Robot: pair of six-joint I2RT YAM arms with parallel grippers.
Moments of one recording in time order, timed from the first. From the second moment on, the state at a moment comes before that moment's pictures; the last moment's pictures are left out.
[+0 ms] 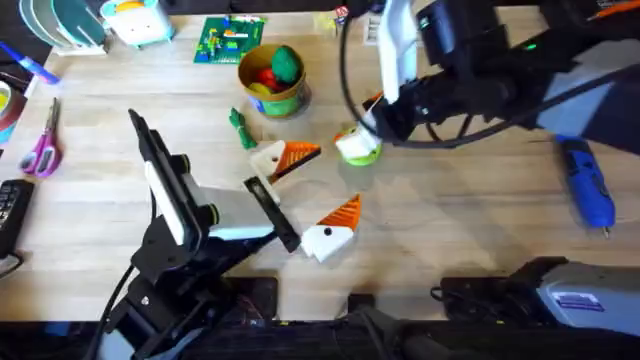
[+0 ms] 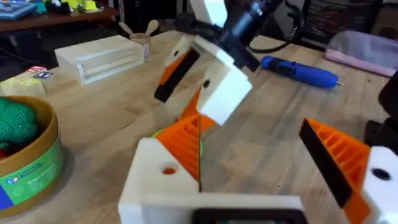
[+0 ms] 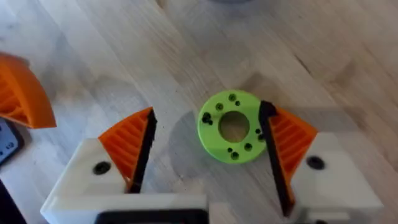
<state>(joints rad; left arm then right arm) -0.63 0.01 0.01 -0.06 0.33 -0.06 0.50 1.45 0.98 -0.48 -0.37 -0.25</state>
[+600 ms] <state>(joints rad) -0.63 0.01 0.01 -0.06 0.33 -0.06 0.60 1.60 0.98 -0.48 -0.27 -0.32</state>
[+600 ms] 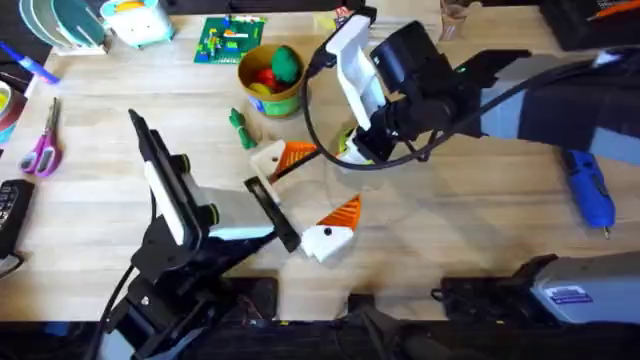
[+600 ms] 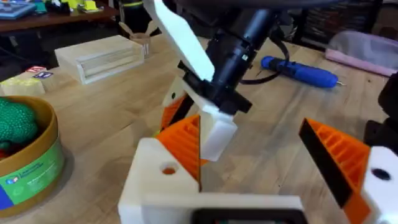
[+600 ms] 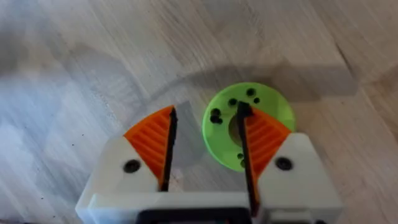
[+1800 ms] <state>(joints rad) -0.63 0.01 0.01 -0.06 0.33 -0.06 0.63 1.66 0.99 -0.43 -0.14 -0.32</state>
